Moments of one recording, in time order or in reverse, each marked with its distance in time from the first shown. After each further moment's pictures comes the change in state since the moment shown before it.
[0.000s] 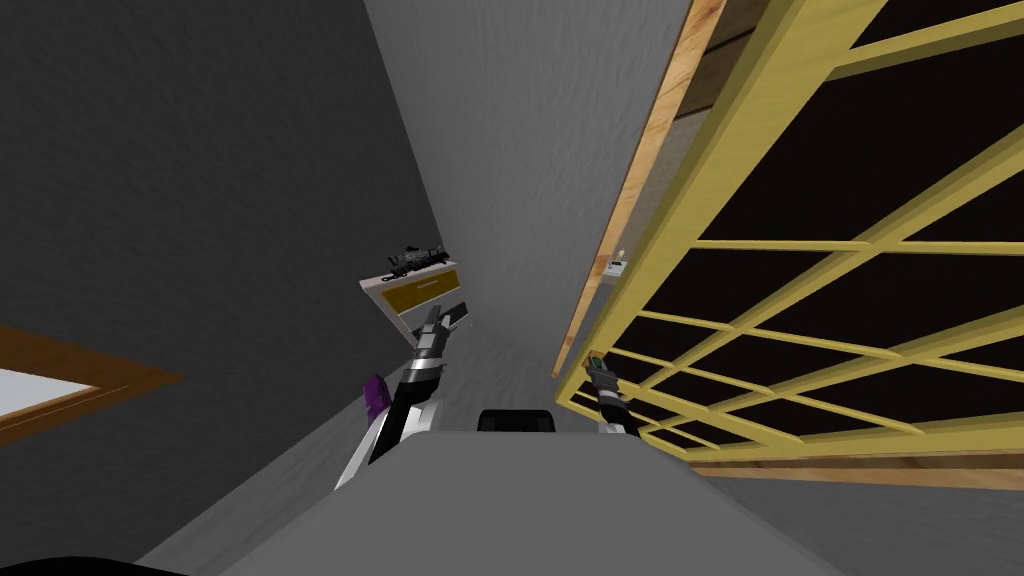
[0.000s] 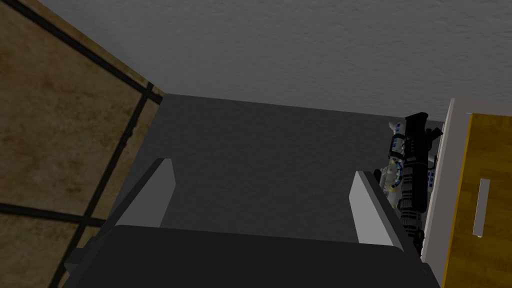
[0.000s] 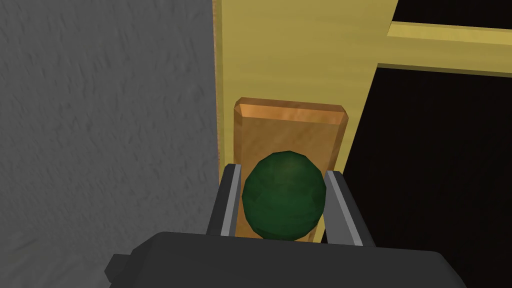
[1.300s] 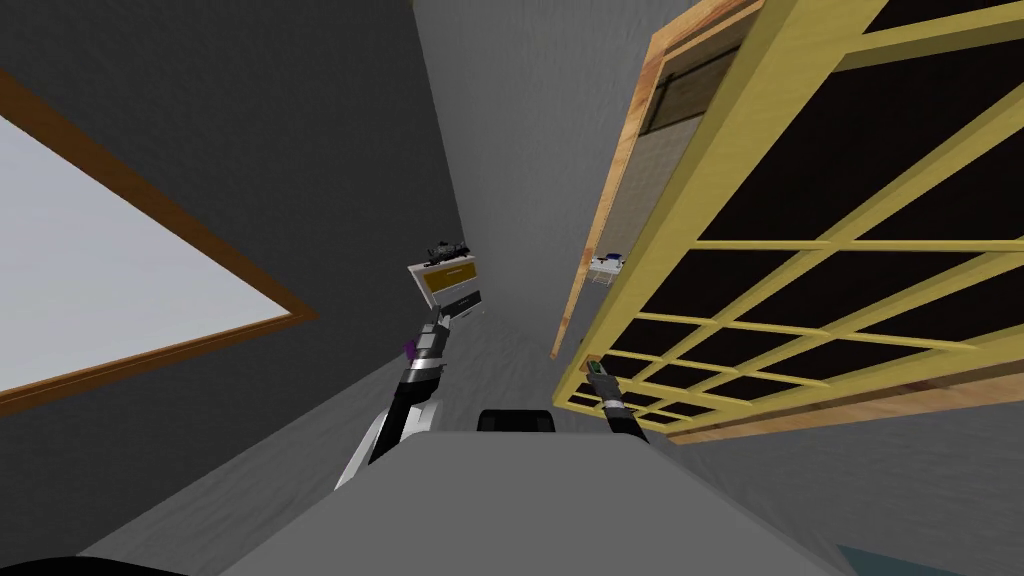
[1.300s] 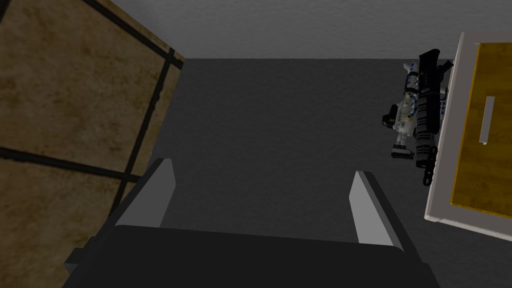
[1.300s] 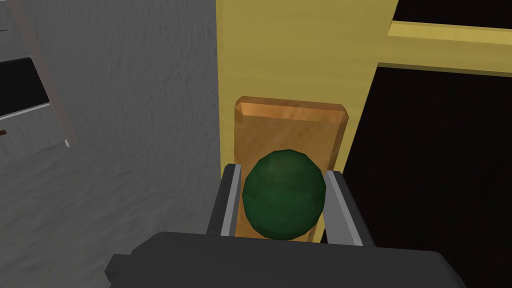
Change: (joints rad) arm 0.055 -0.089 0.129 -0.020 0.059 -0.068 -0.119
